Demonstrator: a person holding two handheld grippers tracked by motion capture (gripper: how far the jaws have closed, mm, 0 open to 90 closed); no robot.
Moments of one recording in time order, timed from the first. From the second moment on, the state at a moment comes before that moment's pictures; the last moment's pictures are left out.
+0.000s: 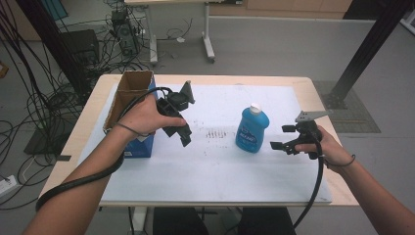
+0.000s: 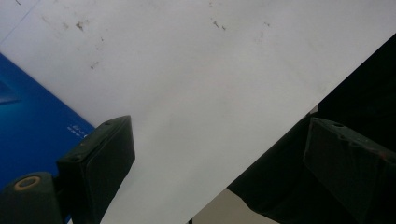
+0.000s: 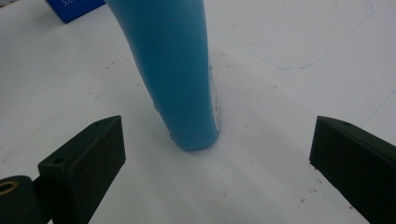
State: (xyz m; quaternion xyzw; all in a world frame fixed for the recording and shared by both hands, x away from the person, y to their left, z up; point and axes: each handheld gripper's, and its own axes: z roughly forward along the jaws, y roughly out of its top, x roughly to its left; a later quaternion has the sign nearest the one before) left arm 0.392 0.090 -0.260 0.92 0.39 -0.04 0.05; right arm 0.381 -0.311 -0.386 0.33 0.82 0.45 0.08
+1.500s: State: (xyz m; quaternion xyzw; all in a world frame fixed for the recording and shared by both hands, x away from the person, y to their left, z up) left arm 0.389 0.085 -0.257 0.92 0.38 -0.04 0.05; right arm 0.381 -0.281 -0.418 0.28 0.81 0.51 0.09
